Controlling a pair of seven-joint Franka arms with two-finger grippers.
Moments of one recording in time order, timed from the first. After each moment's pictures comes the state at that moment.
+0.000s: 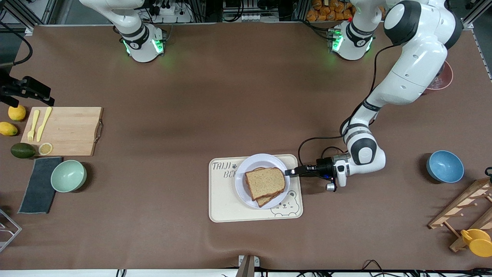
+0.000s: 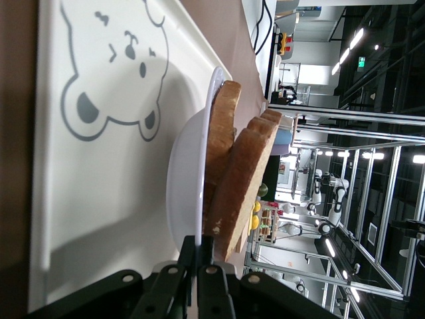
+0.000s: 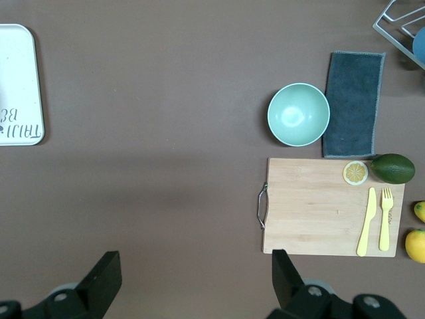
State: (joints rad) left arm 0.08 0.95 -0.37 -1.61 -1.45 2.14 0.85; right arm -0.03 0.01 -0.01 -1.51 0.00 1.52 -0.08
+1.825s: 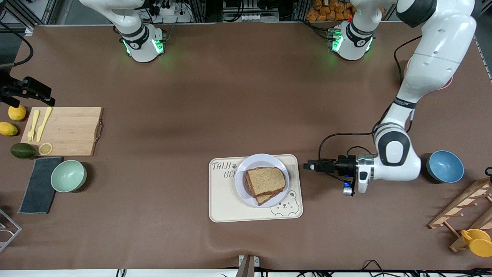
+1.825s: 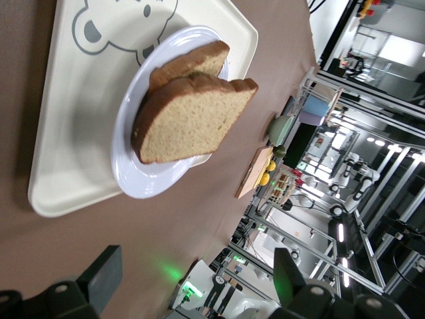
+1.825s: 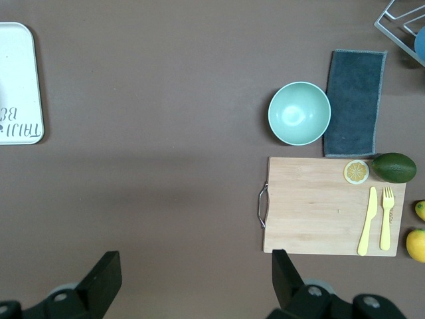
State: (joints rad) left arm 0.15 0.73 -0.34 -1.58 -1.04 1.92 0.17; right arm -0.03 0.02 -0.01 -1.52 0.00 1.52 -0.08
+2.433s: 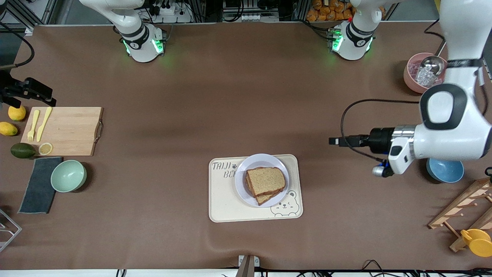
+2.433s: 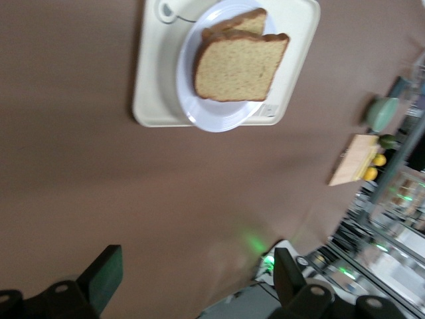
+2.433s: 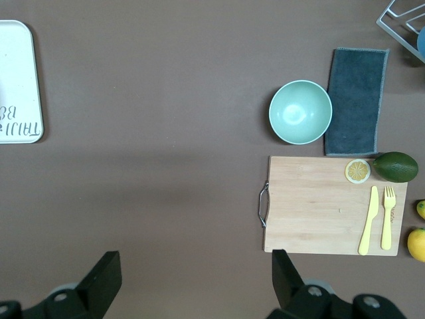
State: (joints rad) left arm 0.18 0.37 -0.34 -1.58 -0.59 1.70 -0.19; right arm -0.03 0.02 -0.01 -1.52 0.00 1.52 -0.08
